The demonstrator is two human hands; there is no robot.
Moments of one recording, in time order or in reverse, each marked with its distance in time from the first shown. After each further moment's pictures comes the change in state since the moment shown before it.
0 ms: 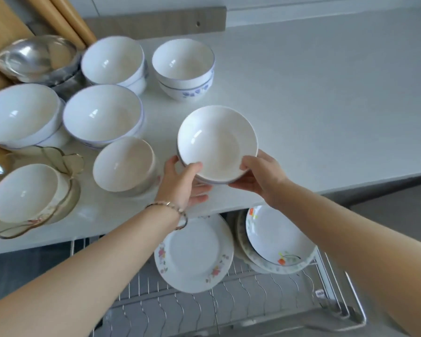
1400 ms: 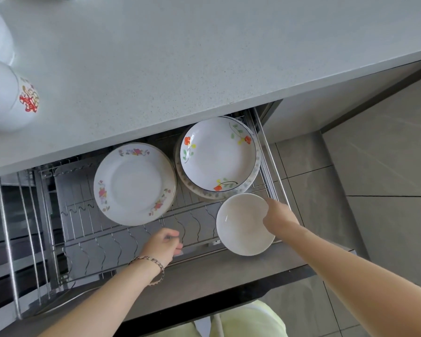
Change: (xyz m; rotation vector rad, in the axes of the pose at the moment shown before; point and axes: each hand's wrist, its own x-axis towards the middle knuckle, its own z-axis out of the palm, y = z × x) left_hand -0.080 -0.250 0.056 0.743 -0.047 -0.473; right_hand -0.050 0.227 -0.238 -1.127 0.113 0.417
